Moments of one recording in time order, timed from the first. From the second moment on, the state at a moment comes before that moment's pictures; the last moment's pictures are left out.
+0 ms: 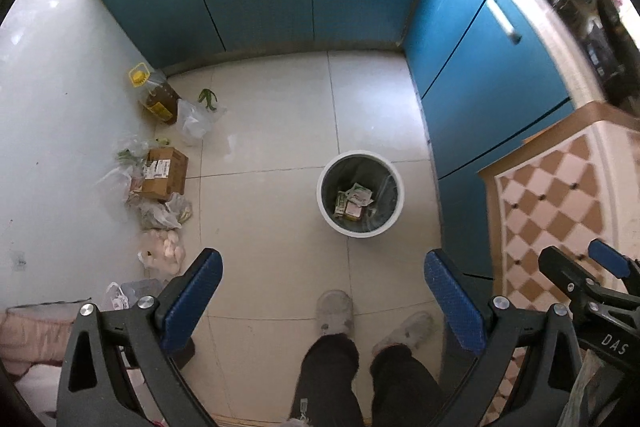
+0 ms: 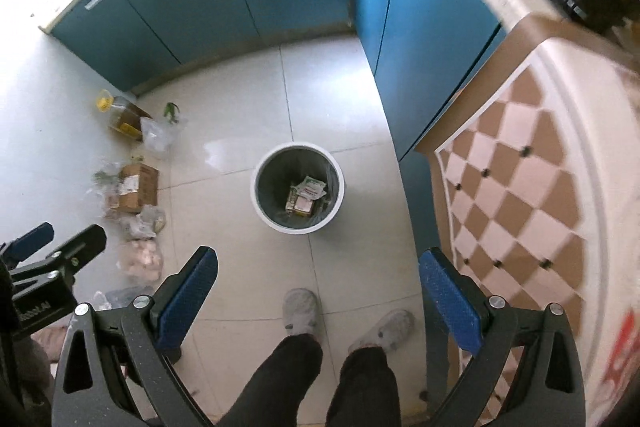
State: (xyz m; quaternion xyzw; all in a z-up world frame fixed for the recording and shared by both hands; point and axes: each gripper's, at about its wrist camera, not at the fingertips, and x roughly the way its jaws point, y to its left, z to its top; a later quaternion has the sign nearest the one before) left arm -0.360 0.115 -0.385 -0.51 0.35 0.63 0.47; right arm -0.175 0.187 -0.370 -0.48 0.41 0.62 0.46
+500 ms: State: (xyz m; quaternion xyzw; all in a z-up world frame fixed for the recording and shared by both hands) left arm -0.265 0.129 -0.249 -0.38 0.33 0.68 0.54; right arm -0.102 0.133 -0.238 -0.35 0.49 0.67 0.43
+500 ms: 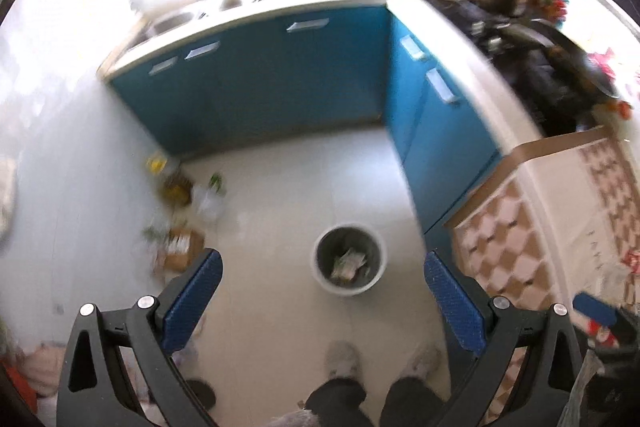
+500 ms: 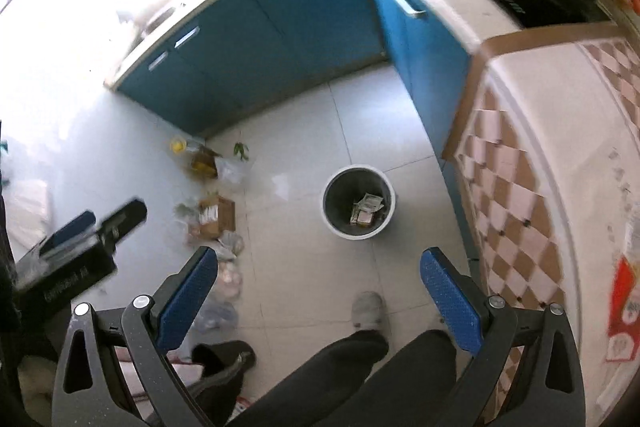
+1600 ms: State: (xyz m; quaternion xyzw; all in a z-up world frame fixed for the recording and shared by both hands) left arm 0.192 0.136 -0.324 -0.24 0.58 0.40 0.67; right arm 0.366 -0.064 -0.334 -0.21 0.64 0.31 0.67
